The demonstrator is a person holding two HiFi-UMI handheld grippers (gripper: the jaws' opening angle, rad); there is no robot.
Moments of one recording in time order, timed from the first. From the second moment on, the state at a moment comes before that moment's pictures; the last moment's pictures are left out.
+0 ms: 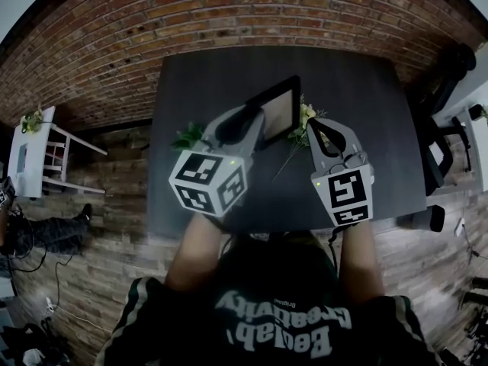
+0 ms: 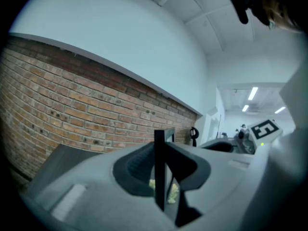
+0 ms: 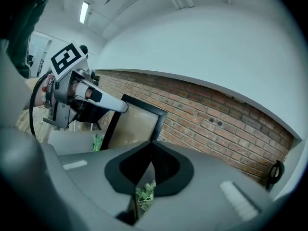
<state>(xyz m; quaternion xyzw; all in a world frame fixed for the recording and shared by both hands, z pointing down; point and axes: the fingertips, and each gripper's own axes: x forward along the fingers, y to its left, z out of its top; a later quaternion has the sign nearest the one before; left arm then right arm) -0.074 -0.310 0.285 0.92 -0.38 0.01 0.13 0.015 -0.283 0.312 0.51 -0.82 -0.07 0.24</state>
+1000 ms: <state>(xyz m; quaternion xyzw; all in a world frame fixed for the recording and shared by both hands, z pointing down) 0.006 -0.273 0.293 0.89 -0.43 0.04 0.12 0.102 -0.258 0.318 0.49 -0.85 -0.06 0.21</state>
